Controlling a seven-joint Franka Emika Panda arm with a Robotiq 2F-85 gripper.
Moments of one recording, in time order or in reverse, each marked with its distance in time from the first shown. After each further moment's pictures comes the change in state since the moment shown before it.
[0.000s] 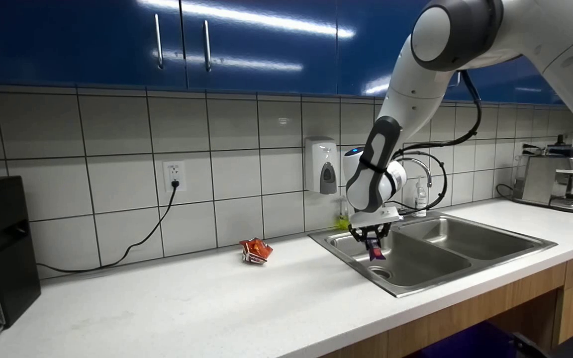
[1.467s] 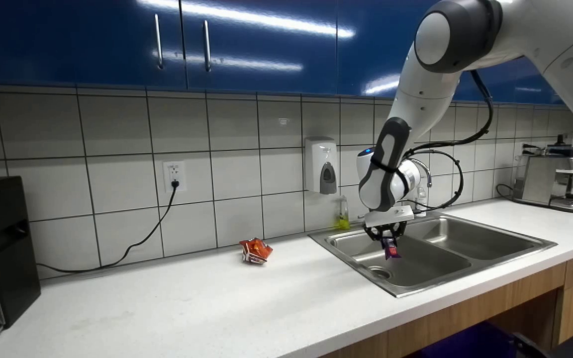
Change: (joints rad) arm -0.028 0.000 -0.051 -0.016 0.000 0.000 -0.007
